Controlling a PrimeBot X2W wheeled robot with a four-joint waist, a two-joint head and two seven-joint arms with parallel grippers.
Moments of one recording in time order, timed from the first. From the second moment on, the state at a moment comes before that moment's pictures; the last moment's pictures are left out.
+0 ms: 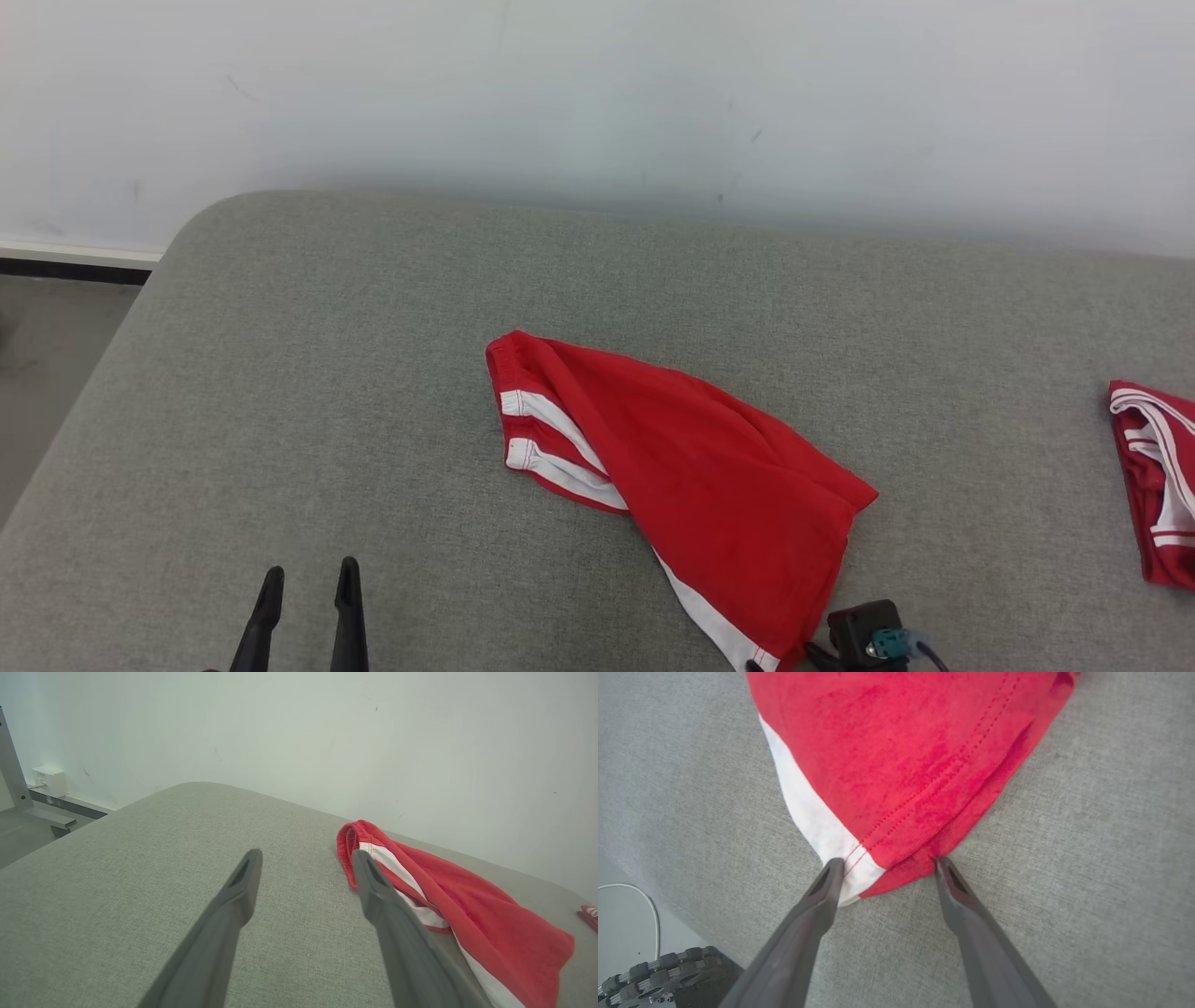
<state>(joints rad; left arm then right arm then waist) 0.13 0.05 -0.02 0.02 -0.30 -0.06 -0.26 -0.06 -0.05 0.25 0.43 0.17 0.13 0.27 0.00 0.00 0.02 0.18</state>
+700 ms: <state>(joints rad) 0.13 0.05 -0.03 0.02 -0.30 -0.06 -0.26 -0.16 -0.05 0.23 0.55 0.15 0.13 0.21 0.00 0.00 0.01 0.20</state>
